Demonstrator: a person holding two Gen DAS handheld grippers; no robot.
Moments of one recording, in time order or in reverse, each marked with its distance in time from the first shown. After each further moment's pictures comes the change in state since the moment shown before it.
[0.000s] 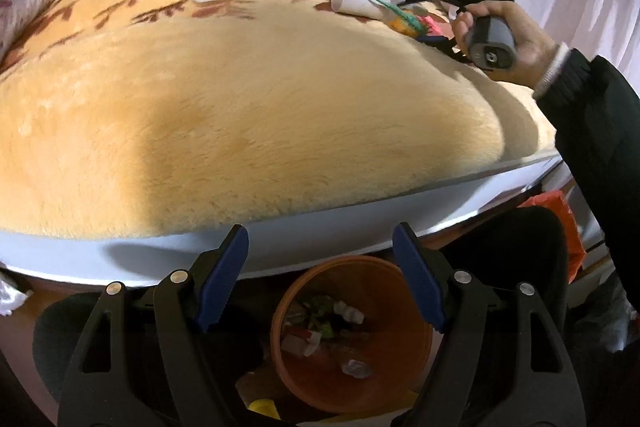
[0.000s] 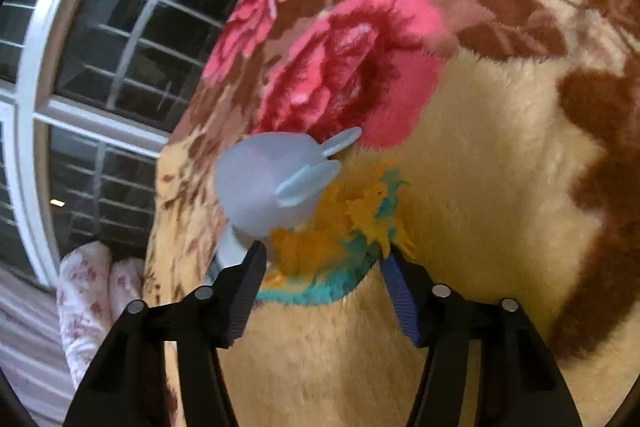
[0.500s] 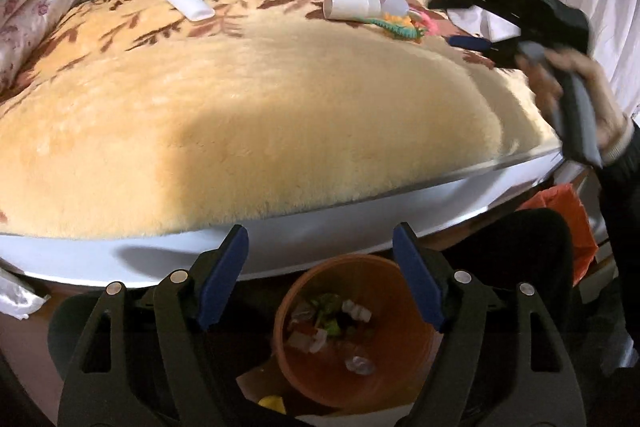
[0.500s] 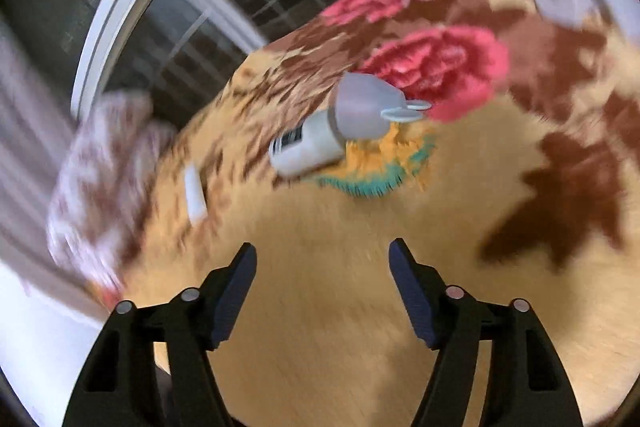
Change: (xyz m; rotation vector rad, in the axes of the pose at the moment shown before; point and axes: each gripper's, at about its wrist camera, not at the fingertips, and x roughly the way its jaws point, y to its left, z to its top) left arm -0.008 -0.032 0.006 0.047 -0.001 0.068; right arm -0.070 0.005 -0.038 -0.452 0.141 0.135
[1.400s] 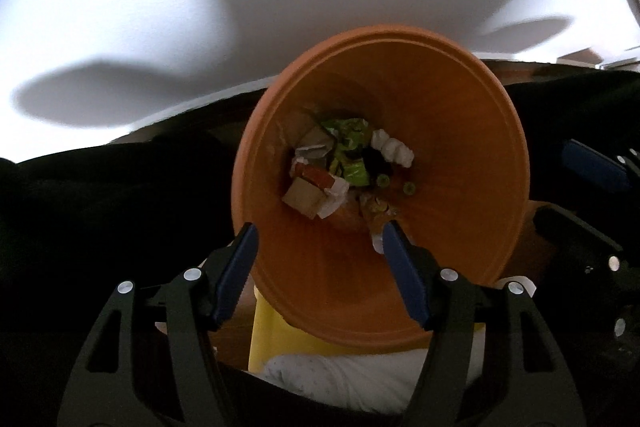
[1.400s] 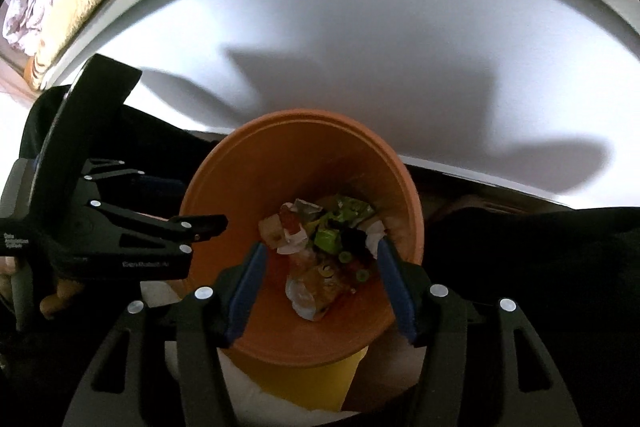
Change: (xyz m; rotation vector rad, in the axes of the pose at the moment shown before) left arm 0.163 0.002 -0.110 -0.033 0.664 0.106; right arm 0.036 -0.040 -0.300 -0.404 0.440 -0.281
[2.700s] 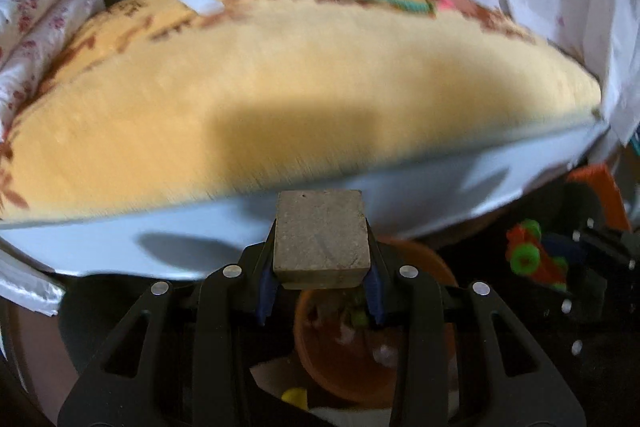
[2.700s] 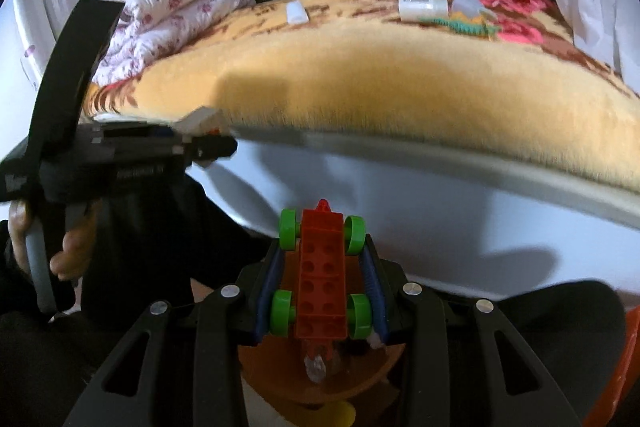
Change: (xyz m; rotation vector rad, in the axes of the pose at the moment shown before) left arm -0.177 -0.007 -0.029 0.032 -0.620 0.063; right arm -0.118 0.047 -0.006 -0.155 -0.392 0.008
